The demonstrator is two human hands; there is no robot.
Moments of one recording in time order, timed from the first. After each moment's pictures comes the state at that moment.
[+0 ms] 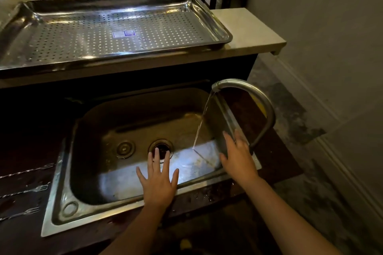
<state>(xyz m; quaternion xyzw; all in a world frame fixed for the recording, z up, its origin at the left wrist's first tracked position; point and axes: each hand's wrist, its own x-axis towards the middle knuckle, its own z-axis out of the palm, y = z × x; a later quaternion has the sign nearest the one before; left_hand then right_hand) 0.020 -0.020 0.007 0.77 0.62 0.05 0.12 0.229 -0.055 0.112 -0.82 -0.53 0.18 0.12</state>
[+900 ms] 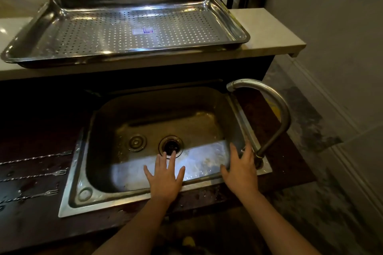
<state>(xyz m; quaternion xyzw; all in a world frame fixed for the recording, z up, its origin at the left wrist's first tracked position) 0.013 -0.020 0.013 0.74 0.65 0.01 0.18 0.205 -0.069 0.080 -0.85 -0.51 0.13 0.09</state>
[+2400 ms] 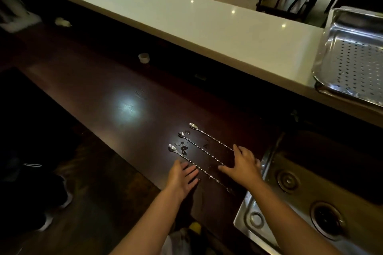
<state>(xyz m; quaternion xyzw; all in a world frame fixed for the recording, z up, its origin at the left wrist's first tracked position) -0.394 0.010 0.069 -0.16 0.57 0.55 0.59 -0.243 0.116 0.046 -0.55 -0.80 0.24 -0.05</state>
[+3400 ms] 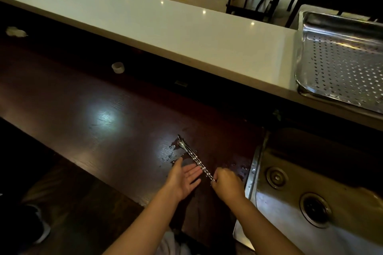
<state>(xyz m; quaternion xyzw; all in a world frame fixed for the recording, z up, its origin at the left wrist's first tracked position) -0.407 0.055 0.070 -0.11 0.54 0.47 0.69 -0.270 0.092 0.043 -0.59 -0.77 0.24 -0.07</state>
